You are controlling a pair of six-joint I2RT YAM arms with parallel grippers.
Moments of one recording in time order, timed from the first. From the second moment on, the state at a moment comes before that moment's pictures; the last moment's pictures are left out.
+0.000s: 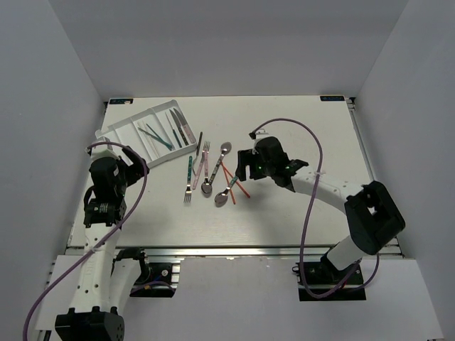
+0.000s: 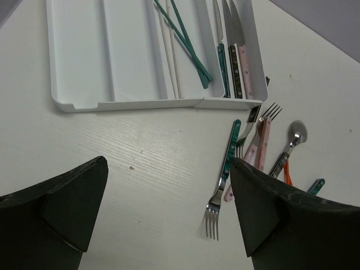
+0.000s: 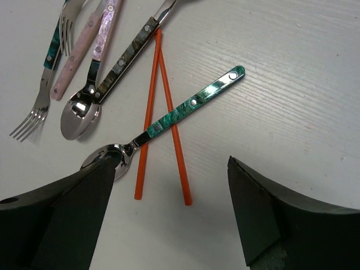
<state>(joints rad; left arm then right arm) 0.06 0.75 0.72 -0.38 -0.11 -0.42 0.68 1.52 0.93 -0.07 -0.03 0.34</state>
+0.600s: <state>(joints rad) 0.05 0.77 0.72 -0.36 -0.07 -0.42 0.75 1.81 1.17 -0.24 0.28 0.73</state>
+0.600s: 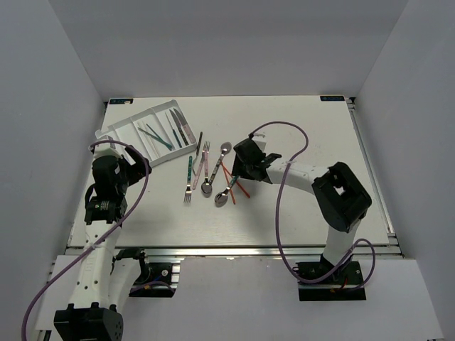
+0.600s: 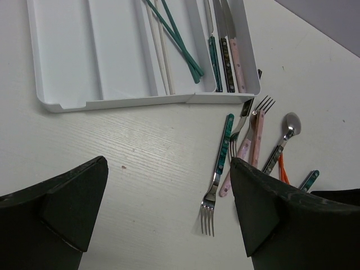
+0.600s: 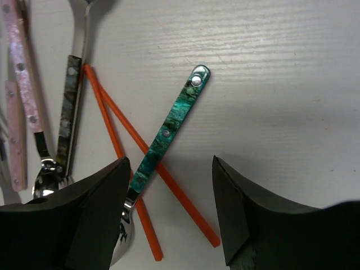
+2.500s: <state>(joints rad) -0.33 0.96 0.67 0.02 0.43 -0.64 0.85 1.54 1.07 0.02 0.17 0.81</state>
